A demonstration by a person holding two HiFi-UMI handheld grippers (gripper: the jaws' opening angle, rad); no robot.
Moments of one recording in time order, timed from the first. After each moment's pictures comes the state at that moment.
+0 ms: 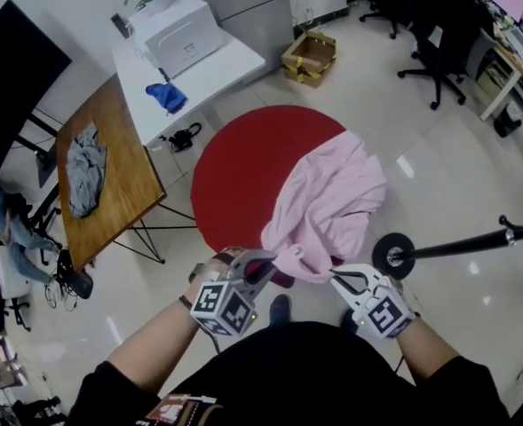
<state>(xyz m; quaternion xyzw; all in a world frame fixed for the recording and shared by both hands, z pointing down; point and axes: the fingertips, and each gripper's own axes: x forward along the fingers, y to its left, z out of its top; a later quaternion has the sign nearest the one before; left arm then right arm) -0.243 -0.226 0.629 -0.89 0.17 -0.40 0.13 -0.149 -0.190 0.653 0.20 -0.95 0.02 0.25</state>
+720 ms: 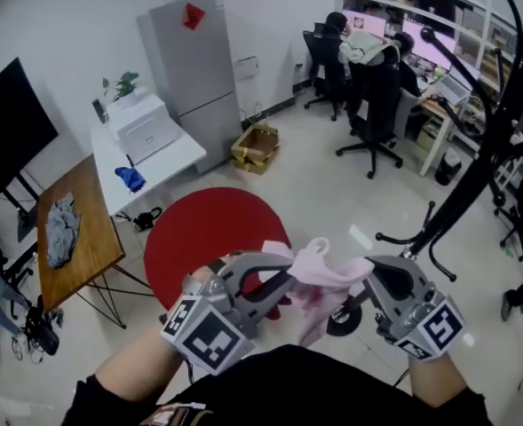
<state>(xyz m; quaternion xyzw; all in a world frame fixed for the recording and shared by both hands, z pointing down) -0.012 -0.161 0.341 -0.93 0.15 -0.18 0.28 0.075 -0.146 0.333 0.37 -0.92 -0.07 -0.02</state>
